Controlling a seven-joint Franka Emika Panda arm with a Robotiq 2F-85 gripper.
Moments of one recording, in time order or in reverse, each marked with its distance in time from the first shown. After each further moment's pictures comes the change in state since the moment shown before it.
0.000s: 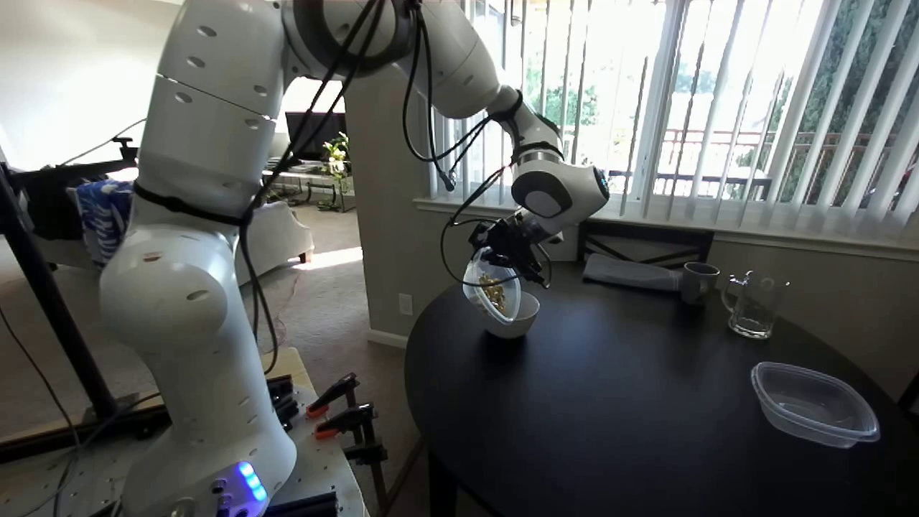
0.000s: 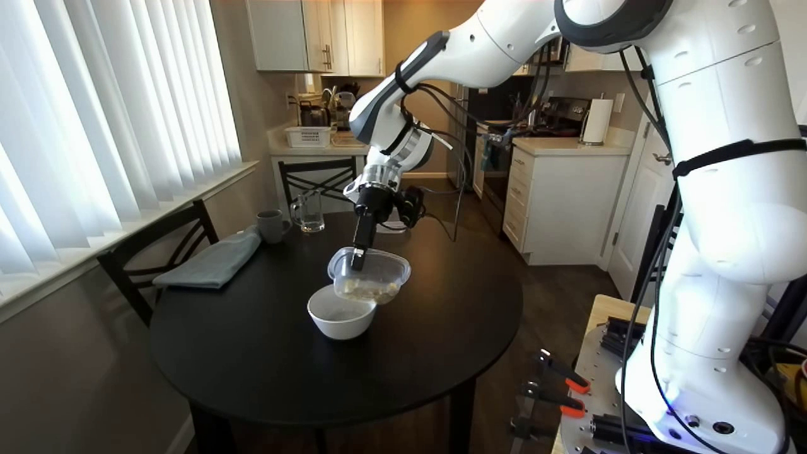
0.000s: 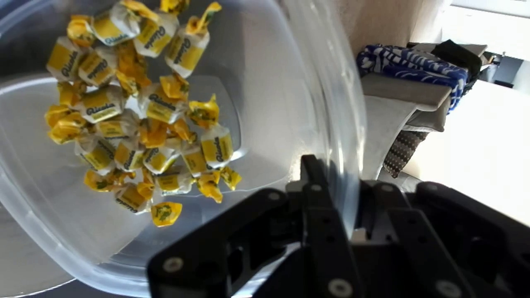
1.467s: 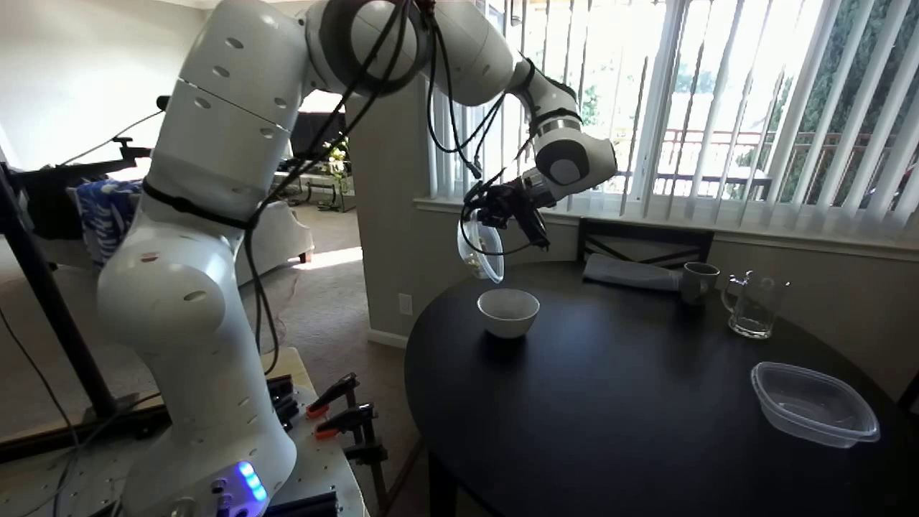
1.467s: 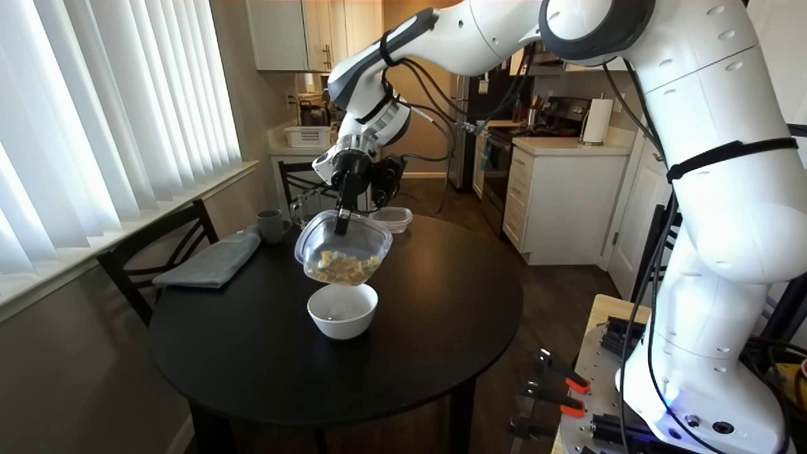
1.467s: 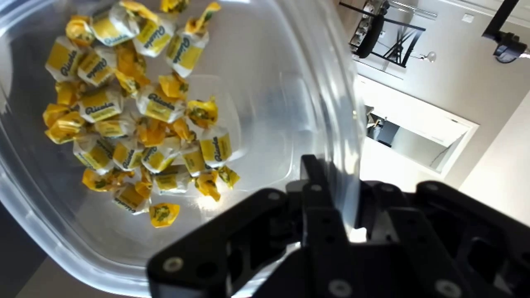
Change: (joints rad) arm -0.020 0.086 0.046 0.286 -0.007 -0.372 -0.054
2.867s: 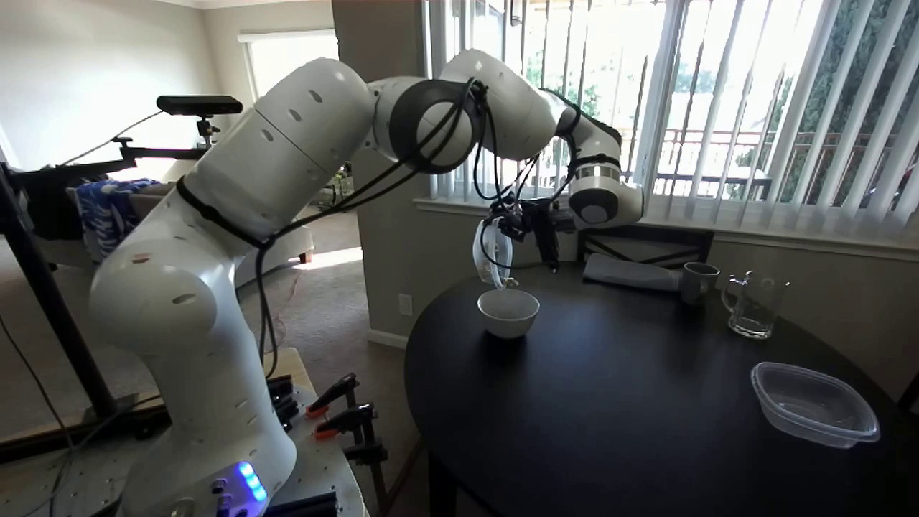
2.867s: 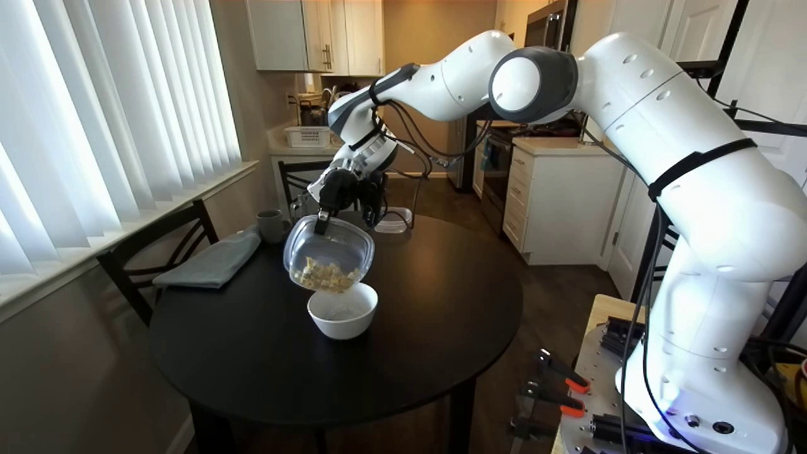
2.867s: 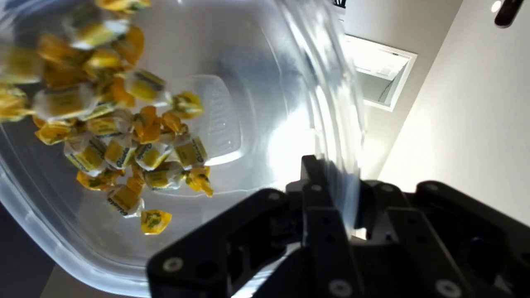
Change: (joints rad) arm -0.065 0.323 0.020 0.344 0.155 -0.159 0.184
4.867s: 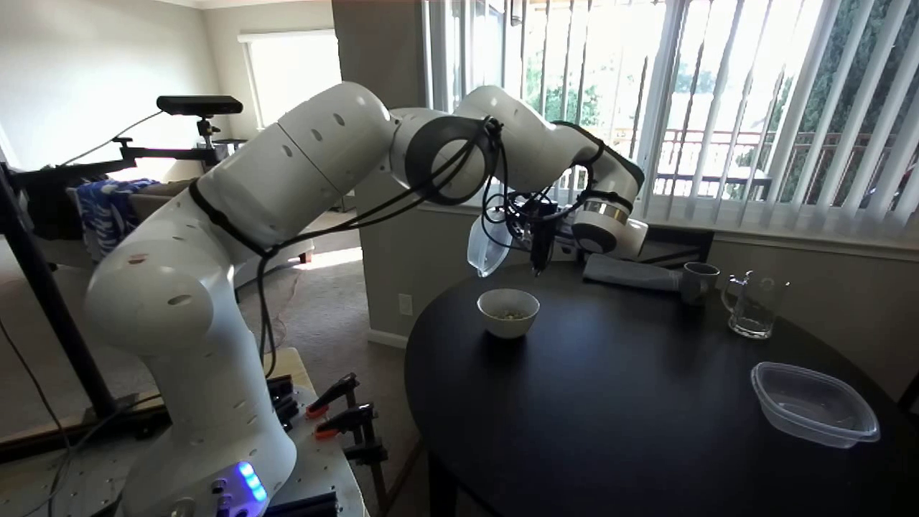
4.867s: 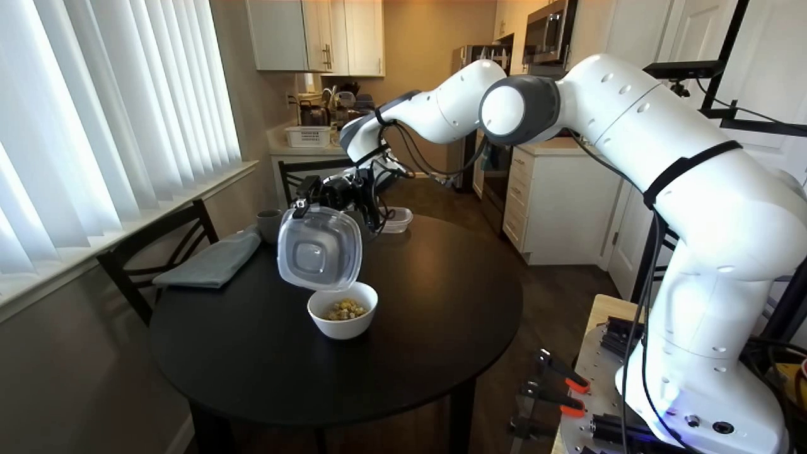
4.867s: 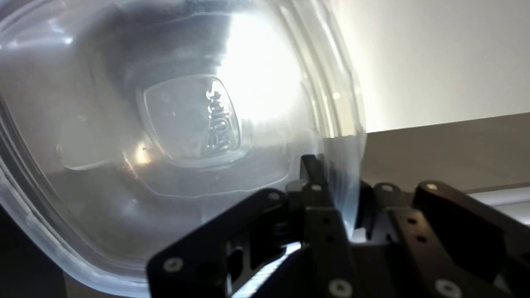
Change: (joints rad) arm -0.026 0.123 0.000 0.062 0.308 -0.042 0.432
